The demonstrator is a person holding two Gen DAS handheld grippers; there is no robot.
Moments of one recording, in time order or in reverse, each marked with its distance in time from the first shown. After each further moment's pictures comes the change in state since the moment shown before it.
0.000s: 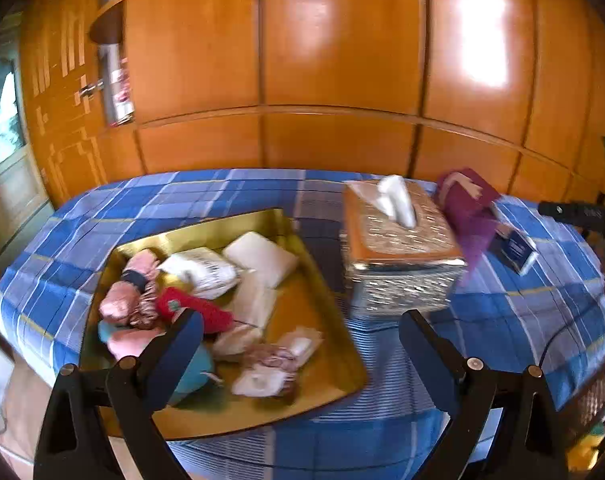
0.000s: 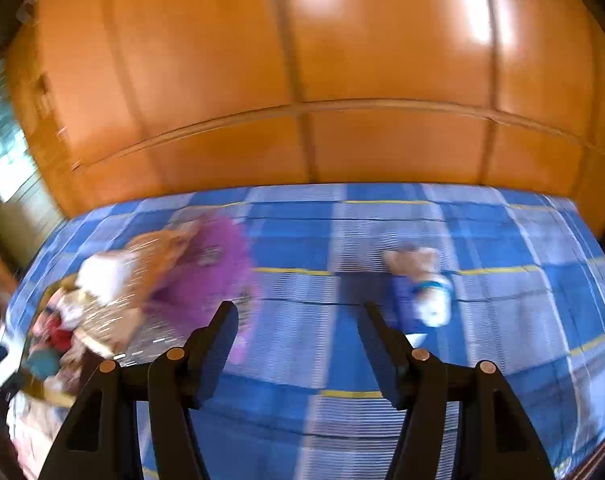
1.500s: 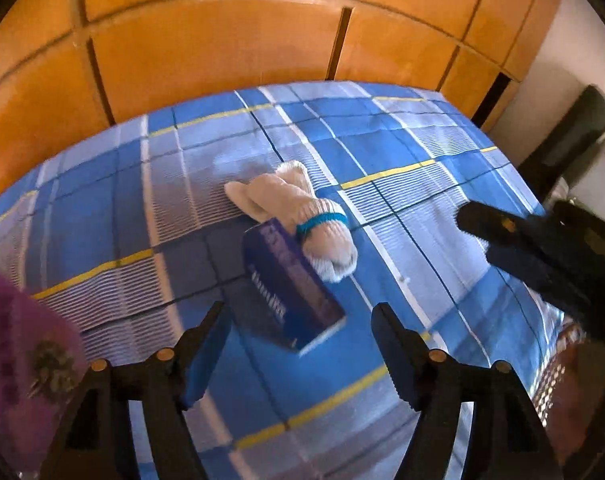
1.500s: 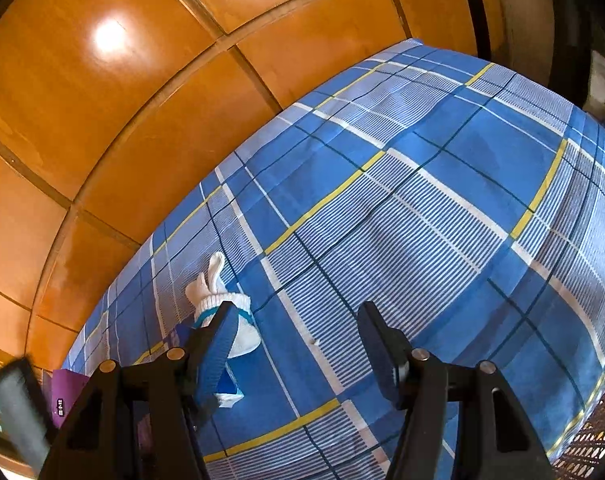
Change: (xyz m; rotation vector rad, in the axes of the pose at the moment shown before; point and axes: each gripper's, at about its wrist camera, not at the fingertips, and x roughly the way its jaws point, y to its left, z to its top) left arm 0.229 -0.372 0.086 0.297 0.417 -0.445; right arm 0.037 -0.198 -0.022 0.681 0.057 -0.149
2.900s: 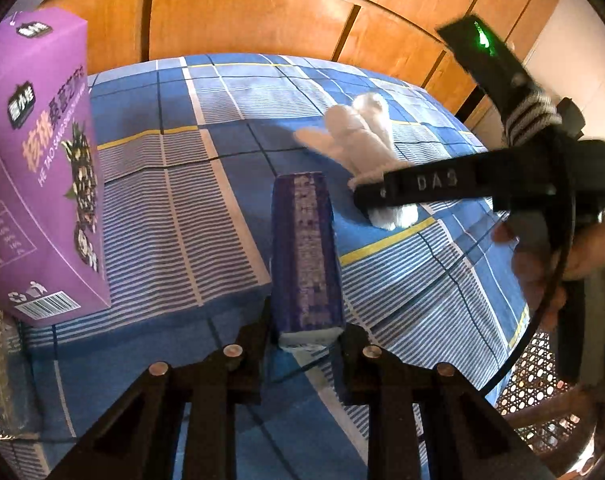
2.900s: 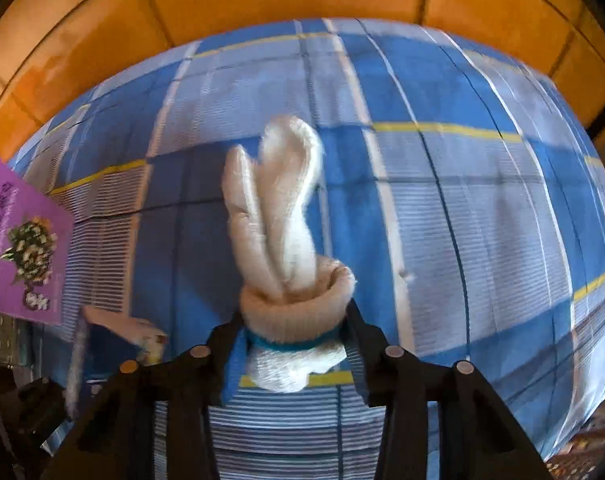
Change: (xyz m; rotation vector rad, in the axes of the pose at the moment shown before) left arm -0.039 0.045 -0.117 -0.040 -0.037 -0.119; right arm 0.074 0.068 -0.058 -0.546 0.353 -0.165
